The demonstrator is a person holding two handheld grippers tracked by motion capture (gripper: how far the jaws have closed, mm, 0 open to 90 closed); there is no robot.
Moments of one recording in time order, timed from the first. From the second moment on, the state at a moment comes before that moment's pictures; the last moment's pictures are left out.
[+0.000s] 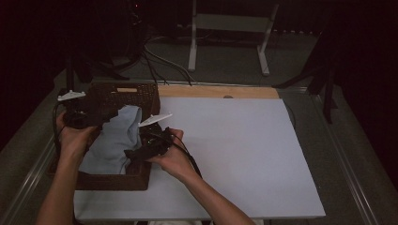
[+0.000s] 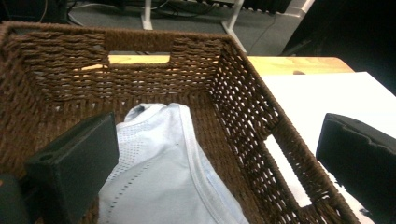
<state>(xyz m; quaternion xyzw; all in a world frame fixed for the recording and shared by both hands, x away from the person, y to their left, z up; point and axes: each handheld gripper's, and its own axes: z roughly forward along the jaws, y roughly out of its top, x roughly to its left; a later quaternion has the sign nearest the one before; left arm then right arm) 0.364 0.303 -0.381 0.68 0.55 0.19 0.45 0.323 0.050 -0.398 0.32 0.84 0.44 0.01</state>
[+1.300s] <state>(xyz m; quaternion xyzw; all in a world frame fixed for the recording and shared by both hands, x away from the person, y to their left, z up) 0.342 0.263 -0.389 0.70 0.51 0.17 0.47 0.330 -0.010 -0.408 0.34 0.83 0.45 0.04</state>
